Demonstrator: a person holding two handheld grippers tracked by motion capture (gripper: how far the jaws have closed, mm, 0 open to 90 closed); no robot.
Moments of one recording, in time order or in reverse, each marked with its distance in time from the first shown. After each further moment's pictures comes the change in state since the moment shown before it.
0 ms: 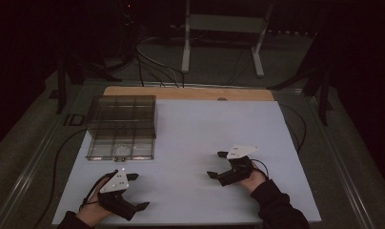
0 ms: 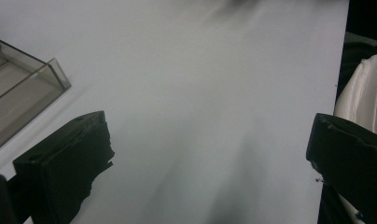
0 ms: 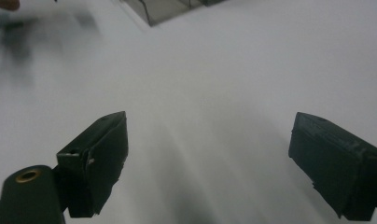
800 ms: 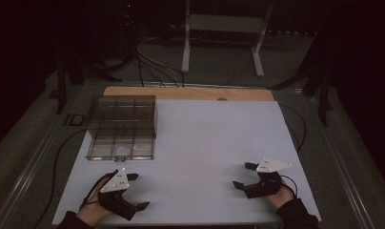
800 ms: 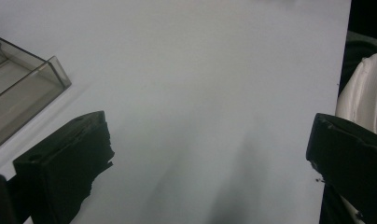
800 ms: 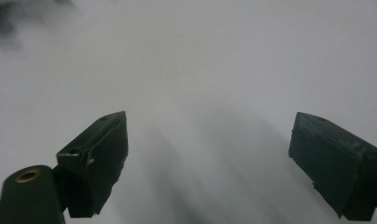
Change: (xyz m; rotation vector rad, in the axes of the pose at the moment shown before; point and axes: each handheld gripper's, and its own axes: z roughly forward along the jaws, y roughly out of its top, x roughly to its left) left arm 0.000 0.000 0.000 0.001 0.001 -0.002; right arm 0.000 -0.056 -0.066 -0.012 -0.108 0.093
